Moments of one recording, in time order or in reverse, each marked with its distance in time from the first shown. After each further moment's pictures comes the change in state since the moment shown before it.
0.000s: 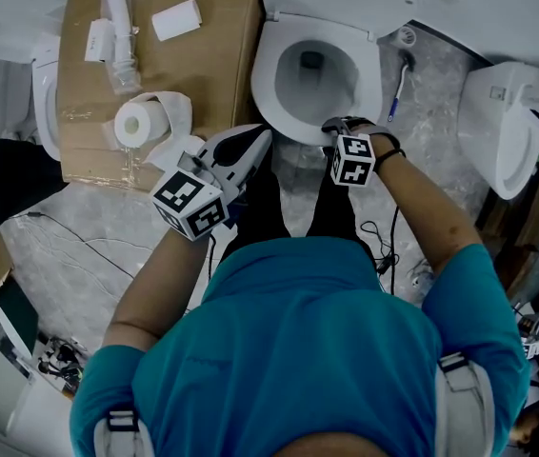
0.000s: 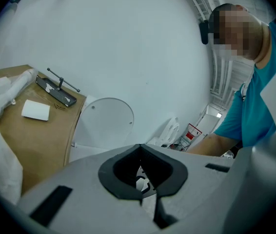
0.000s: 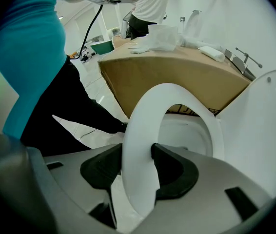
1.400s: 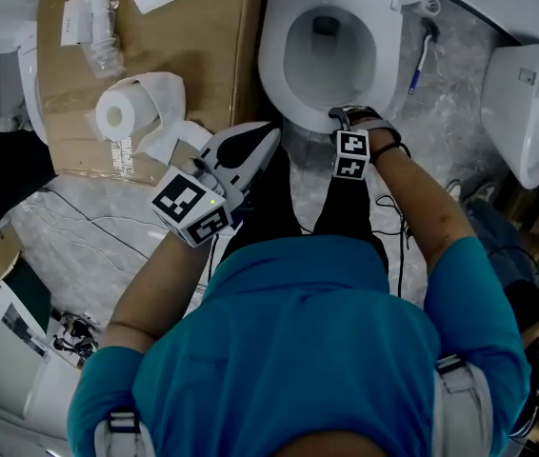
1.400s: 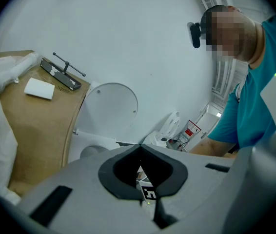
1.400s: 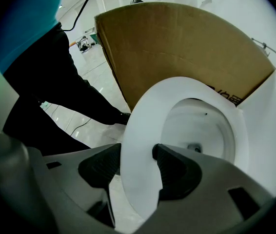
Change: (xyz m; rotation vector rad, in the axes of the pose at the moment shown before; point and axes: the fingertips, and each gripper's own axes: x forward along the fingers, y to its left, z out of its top) left arm 0.010 0.026 -0.059 -0.050 0.072 -0.010; right arm 0.120 0.031 -0.030 -0.038 0.080 -0.020
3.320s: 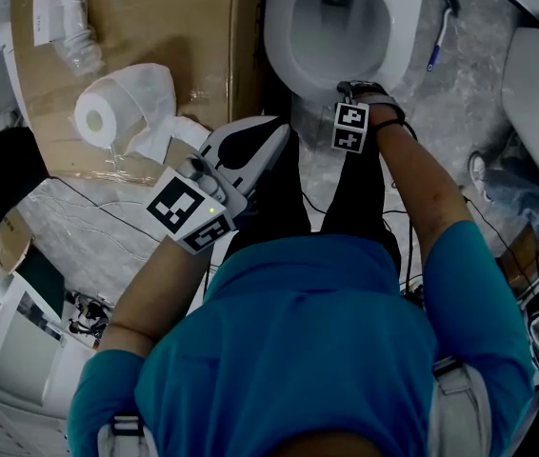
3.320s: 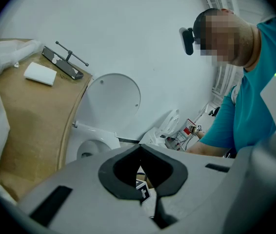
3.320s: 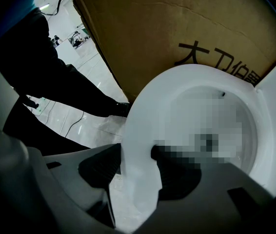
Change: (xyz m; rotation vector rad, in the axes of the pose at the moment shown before) left arm 0.015 0.025 -0.029 -0.026 0.041 -0.026; right arm 0.095 -0.007 -0.020 0.057 0.108 0.032
